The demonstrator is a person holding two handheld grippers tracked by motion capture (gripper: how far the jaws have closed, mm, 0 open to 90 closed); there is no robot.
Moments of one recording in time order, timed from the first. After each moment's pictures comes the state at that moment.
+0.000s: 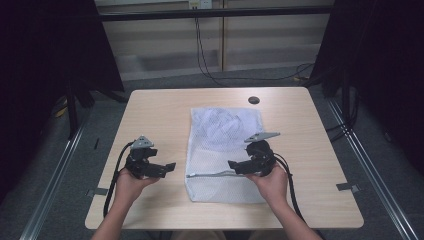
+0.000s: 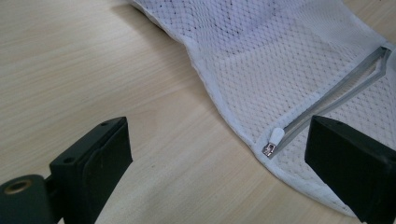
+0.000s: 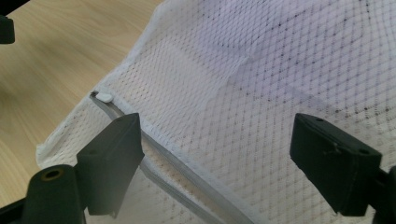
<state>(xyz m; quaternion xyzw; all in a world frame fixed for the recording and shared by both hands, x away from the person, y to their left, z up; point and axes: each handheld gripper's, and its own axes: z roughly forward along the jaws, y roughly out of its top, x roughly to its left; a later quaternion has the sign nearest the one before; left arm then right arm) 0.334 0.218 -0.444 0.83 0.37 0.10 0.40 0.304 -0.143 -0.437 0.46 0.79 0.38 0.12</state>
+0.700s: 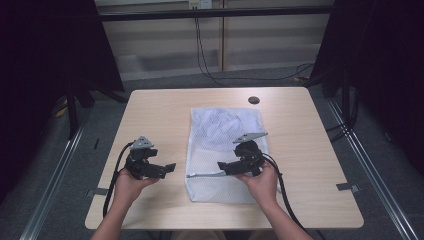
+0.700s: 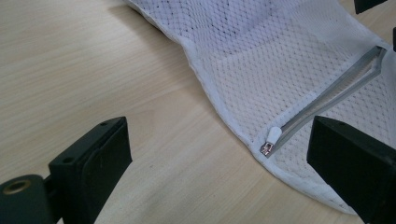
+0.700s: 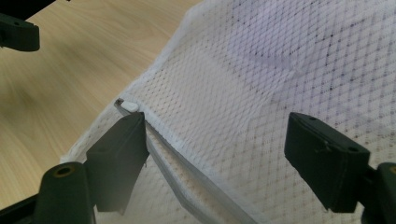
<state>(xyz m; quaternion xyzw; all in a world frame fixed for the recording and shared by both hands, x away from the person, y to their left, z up) 0.334 0.219 -0.444 0.83 0.37 0.10 0.41 0.309 -0.117 -0.441 0.45 0.80 0.39 0.10</state>
